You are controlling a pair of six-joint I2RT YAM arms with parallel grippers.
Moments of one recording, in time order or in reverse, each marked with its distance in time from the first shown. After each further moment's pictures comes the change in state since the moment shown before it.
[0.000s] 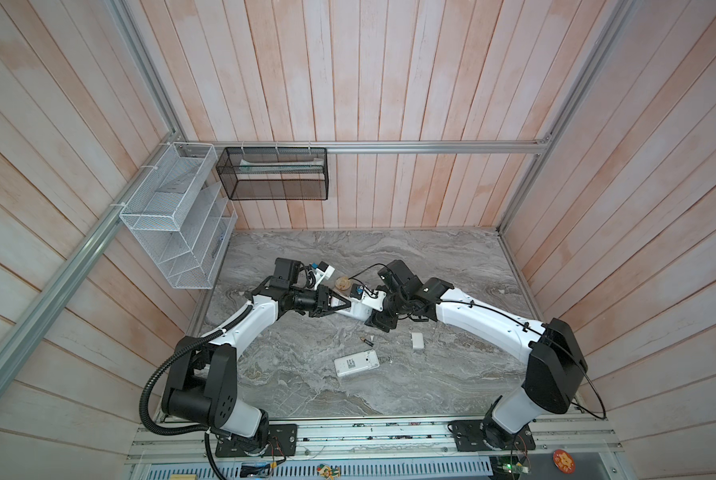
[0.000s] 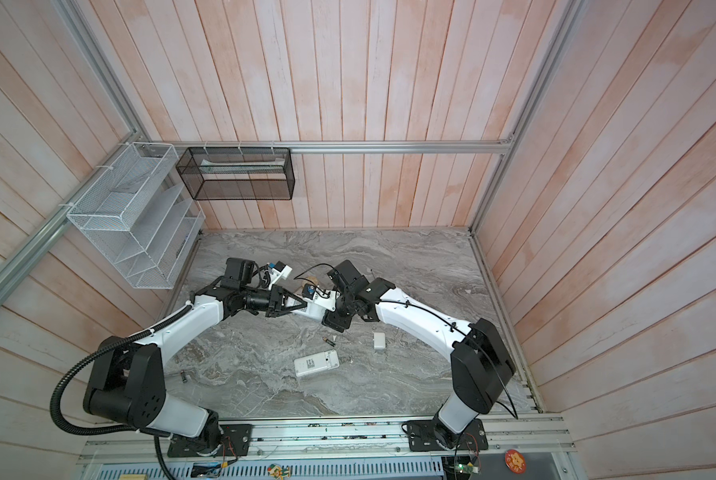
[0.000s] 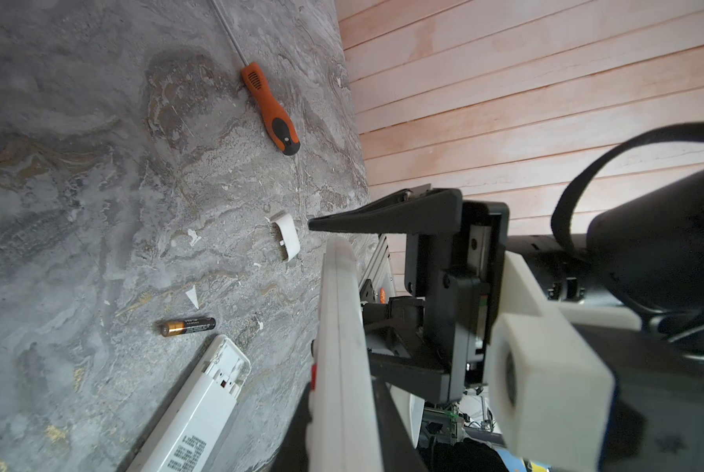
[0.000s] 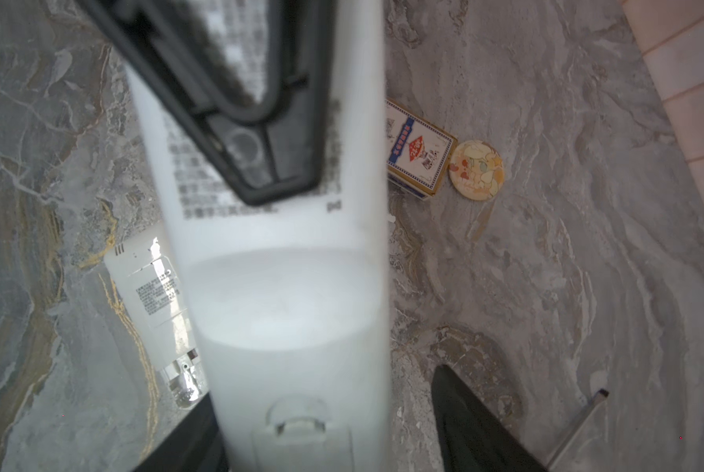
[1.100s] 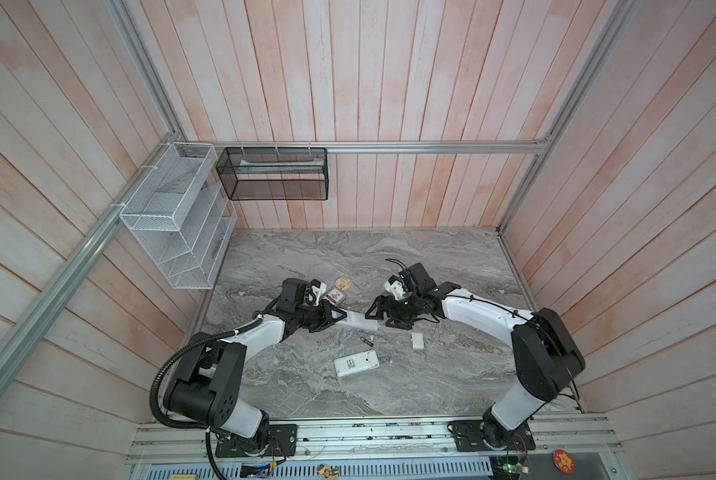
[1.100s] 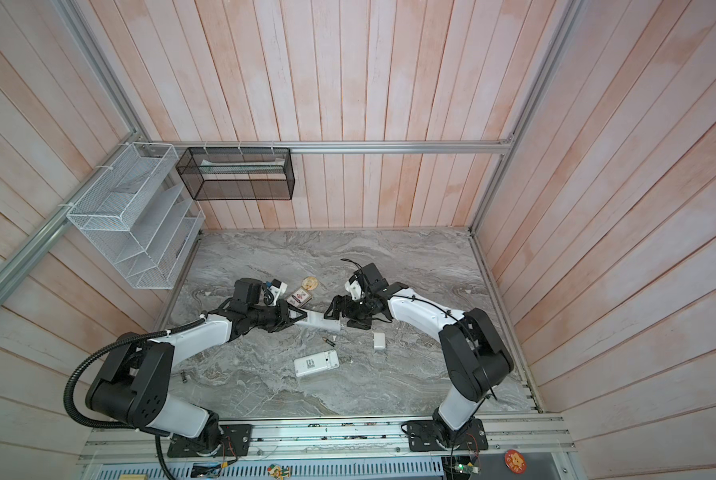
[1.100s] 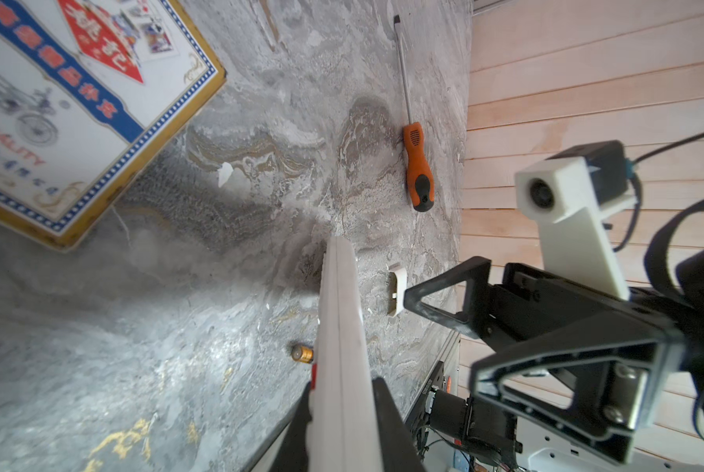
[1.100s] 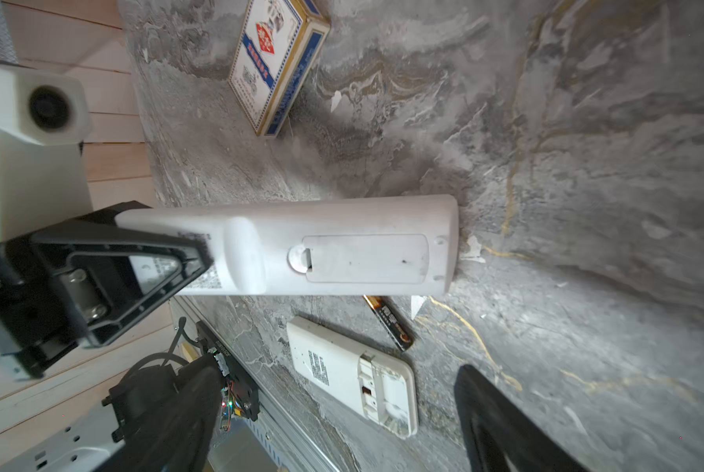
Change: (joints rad) left arm -0.059 0.014 -0.241 0.327 -0.374 -0.255; right arm -0.186 0.093 -0.177 0.182 -0.403 1.189
